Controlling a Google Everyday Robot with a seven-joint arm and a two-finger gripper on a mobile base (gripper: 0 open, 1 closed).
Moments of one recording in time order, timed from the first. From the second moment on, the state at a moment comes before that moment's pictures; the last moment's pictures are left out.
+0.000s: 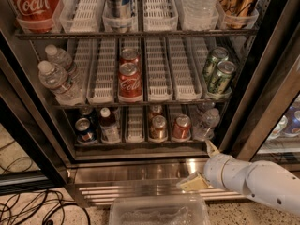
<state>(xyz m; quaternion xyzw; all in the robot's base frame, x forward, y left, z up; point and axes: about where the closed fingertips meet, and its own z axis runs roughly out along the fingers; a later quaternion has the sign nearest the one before) 0.473 -0.159 0.620 -0.41 0.80 0.08 0.42</state>
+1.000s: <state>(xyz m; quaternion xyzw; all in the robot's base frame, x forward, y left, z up) 0.491 -0.146 0.626 -0.37 0.78 0.05 0.51</state>
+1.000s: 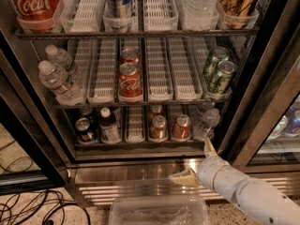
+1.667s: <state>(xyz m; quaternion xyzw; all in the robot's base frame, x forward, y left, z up) 0.512 -0.130 0.639 -0.28 0.74 0.05 0.61</state>
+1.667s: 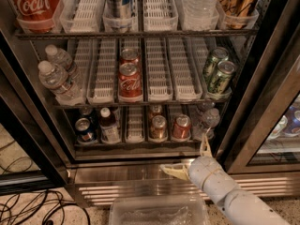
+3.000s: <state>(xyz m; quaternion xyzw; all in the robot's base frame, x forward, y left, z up) 0.534 -0.129 0.640 -0.21 0.72 0.05 0.66</state>
